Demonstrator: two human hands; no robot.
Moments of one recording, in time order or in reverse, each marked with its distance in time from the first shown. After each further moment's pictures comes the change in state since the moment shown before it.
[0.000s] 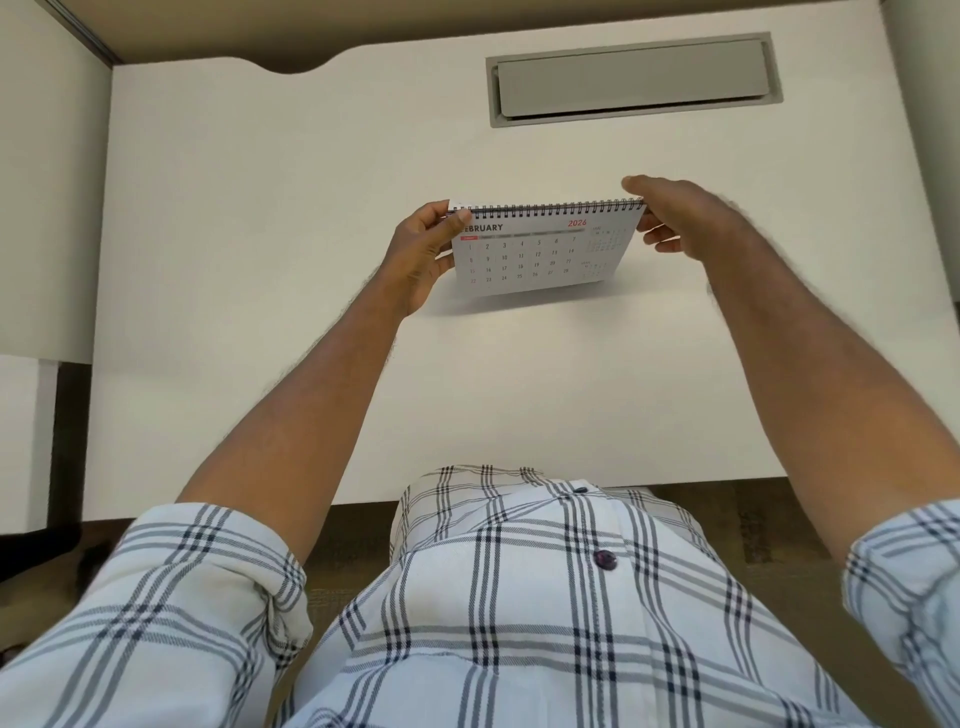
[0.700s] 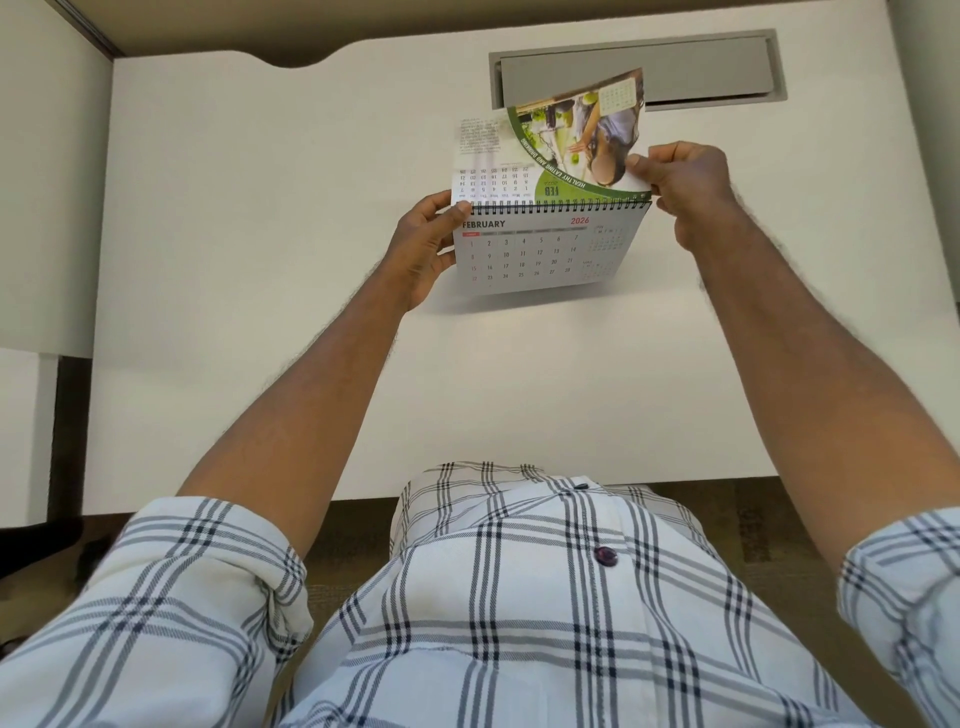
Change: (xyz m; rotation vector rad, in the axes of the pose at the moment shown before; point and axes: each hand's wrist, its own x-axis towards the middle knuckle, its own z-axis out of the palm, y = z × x) left_hand 0.000 0.004 0.002 0.007 0.040 -0.030; right_hand -0.001 -0.014 0.006 0.389 0.253 -0.223
